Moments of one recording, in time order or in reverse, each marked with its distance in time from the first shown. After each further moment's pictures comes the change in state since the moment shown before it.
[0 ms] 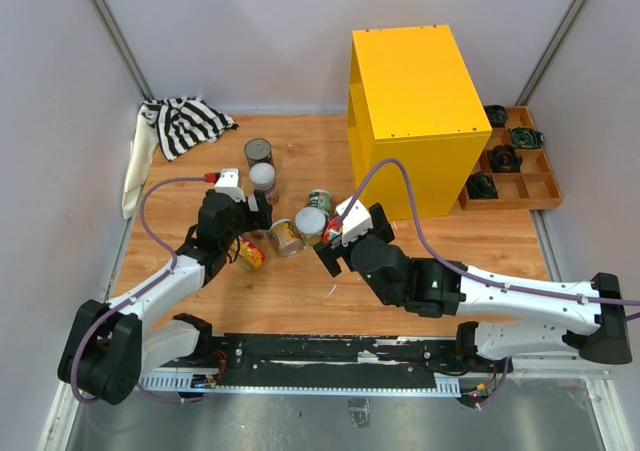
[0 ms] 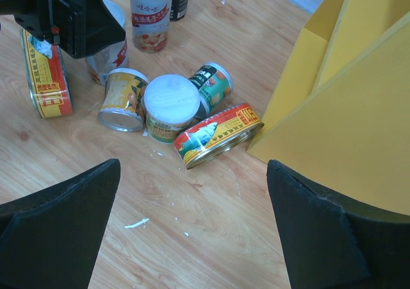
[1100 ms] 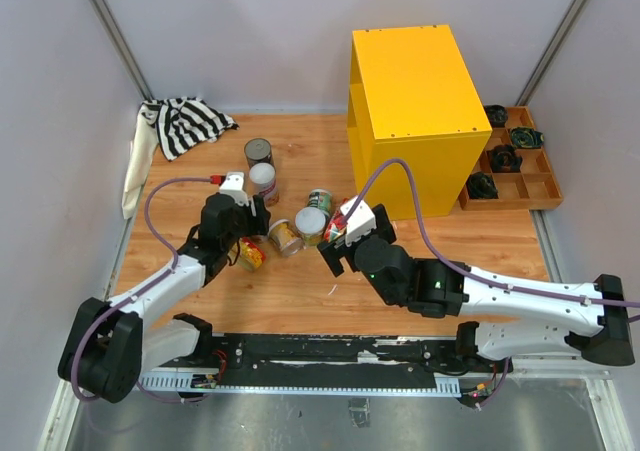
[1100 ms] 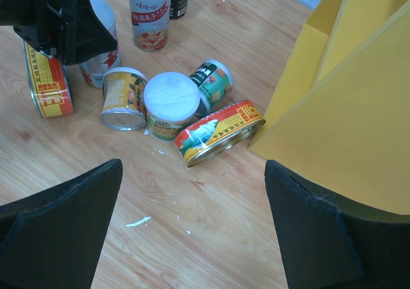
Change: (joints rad) left arm -0.006 0.024 0.000 -0.033 0.039 0.028; right arm -0.008 -0.013 -0.020 0.001 -0.008 0.021
